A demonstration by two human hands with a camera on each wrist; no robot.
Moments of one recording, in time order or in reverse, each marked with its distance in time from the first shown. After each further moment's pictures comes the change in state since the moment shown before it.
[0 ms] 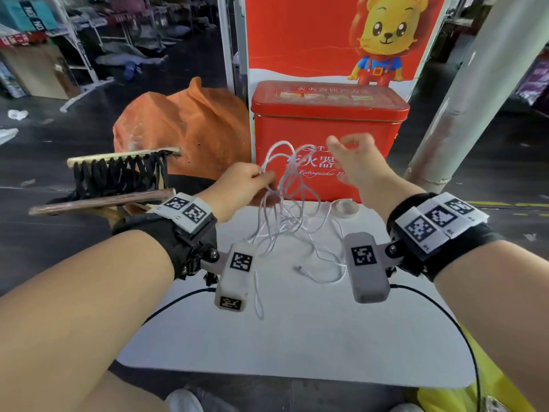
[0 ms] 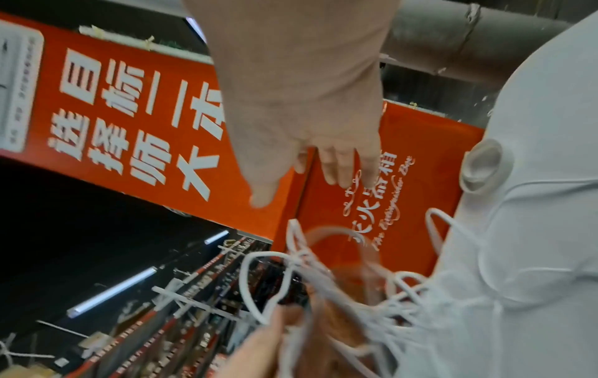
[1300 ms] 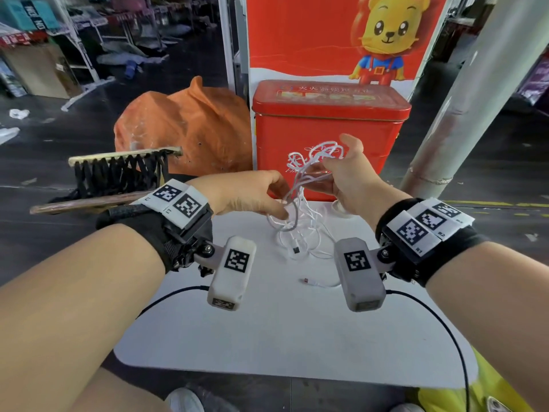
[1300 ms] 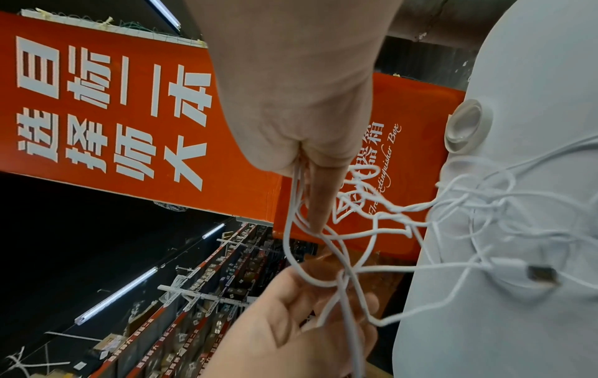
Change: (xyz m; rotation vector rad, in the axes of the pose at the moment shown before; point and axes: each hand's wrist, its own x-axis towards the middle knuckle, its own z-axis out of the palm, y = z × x) left_hand -0.019 0.030 0.000 0.428 -0.392 0.017; right_hand -0.004 0.003 0.022 0.440 -0.144 0.138
